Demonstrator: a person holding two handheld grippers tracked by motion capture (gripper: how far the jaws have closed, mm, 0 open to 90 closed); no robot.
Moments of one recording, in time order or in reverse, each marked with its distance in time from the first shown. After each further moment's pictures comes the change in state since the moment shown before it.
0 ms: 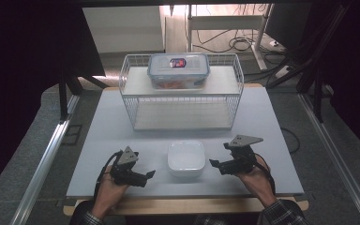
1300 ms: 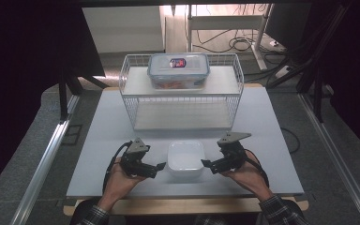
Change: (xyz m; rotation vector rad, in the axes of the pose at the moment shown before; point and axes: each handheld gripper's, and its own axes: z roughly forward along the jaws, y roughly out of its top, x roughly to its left) left arm -0.008 0.047 0.009 -0.023 -0.092 -0.031; right arm 0.012 0.022 0.018 0.046 0.026 0.000
